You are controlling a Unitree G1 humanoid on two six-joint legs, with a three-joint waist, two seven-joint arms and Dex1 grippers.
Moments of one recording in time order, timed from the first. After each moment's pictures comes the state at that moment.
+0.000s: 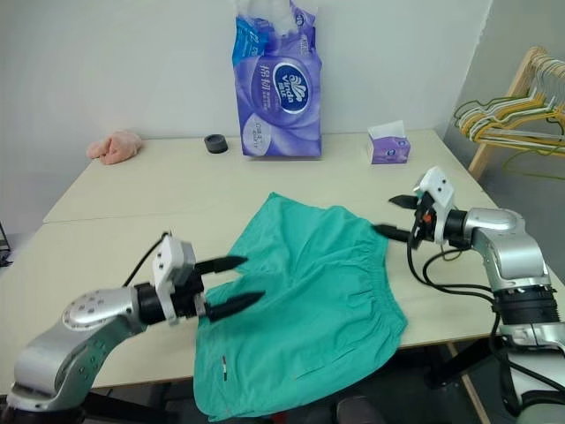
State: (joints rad) left arm -0.07 0.69 0.12 -0.48 -0.61 0.61 -0.84; right arm -0.65 -0.65 -0.03 0.32 0.30 0.45 0.92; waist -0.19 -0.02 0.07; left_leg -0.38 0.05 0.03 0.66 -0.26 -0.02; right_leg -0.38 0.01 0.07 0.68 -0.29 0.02
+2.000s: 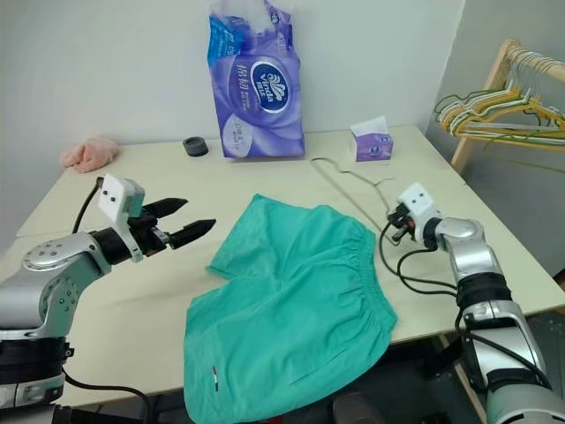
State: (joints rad) left arm -0.35 0.76 0.26 -0.04 -0.53 0.61 -0.78; right arm -0.69 -0.55 0.13 0.53 -0.04 0.13 0.82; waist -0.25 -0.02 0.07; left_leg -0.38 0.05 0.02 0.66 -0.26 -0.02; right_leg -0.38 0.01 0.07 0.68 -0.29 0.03
